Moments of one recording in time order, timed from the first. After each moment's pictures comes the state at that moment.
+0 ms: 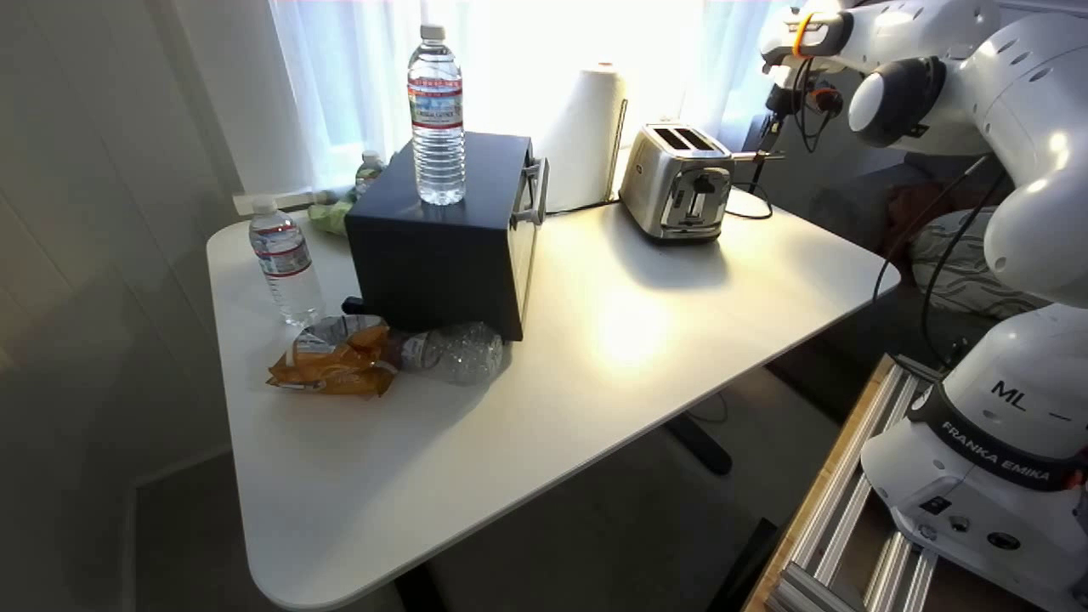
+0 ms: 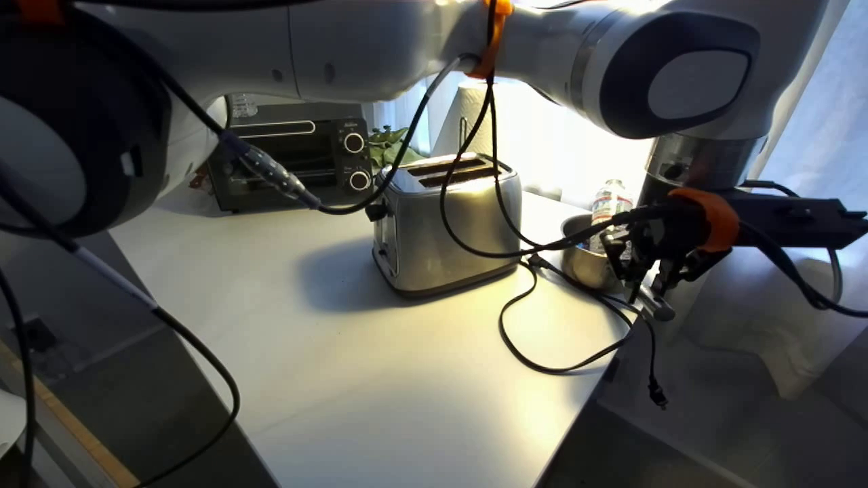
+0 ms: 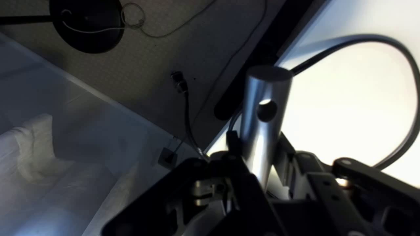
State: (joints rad) arm -0.89 1.26 -0.01 -0.46 0.04 1.81 -1.28
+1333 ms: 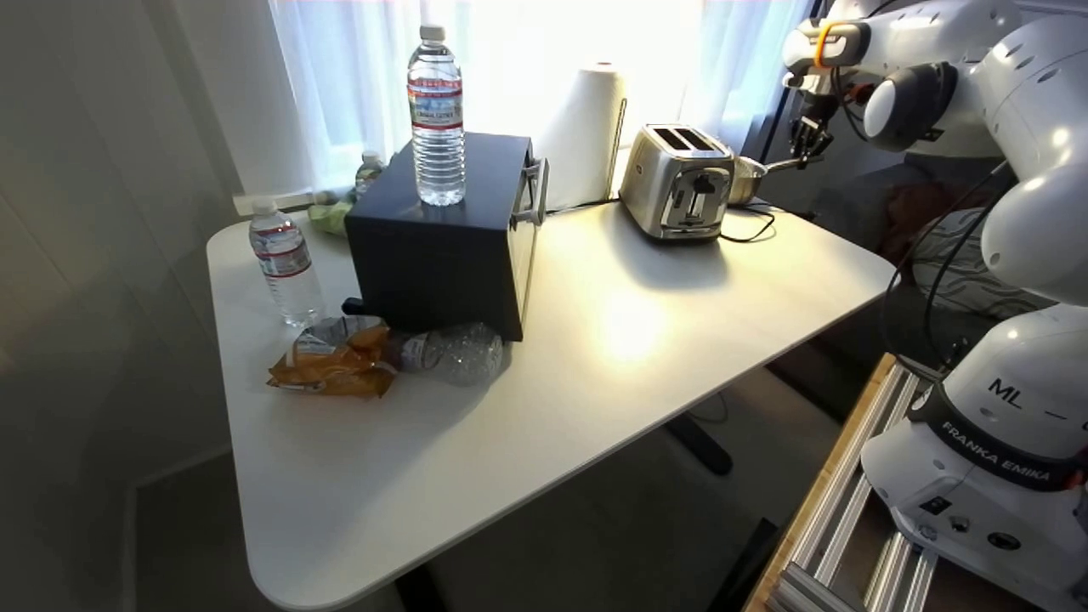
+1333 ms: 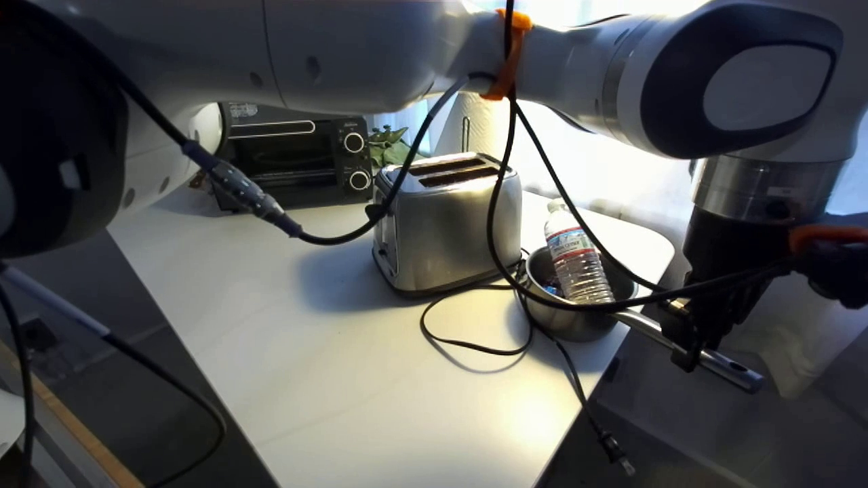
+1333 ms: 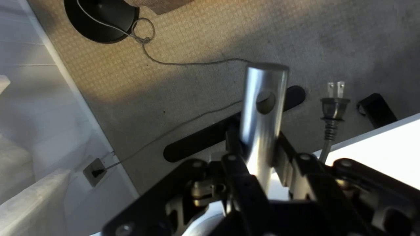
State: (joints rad) arm -0.94 1.26 -0.08 -0.45 -0.04 1.80 -1.89
